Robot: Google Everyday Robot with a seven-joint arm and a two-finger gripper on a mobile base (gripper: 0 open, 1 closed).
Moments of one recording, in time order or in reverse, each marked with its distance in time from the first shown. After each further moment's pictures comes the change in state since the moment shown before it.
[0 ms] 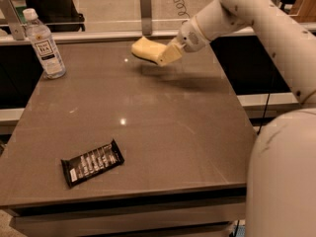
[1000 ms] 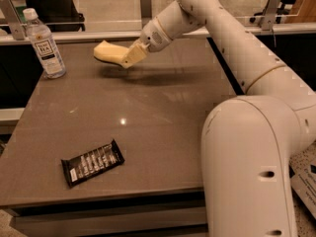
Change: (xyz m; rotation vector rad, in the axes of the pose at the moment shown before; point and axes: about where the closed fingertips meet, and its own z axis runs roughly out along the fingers) arm -0.064 0.036 0.083 -0.227 -0.031 -0.100
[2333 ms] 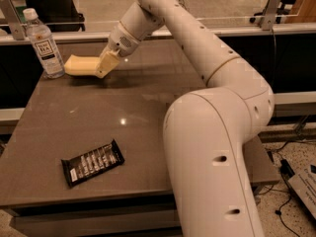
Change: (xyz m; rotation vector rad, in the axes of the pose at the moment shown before) arm -0.031 0.030 0.076 -0.143 0.134 -0.165
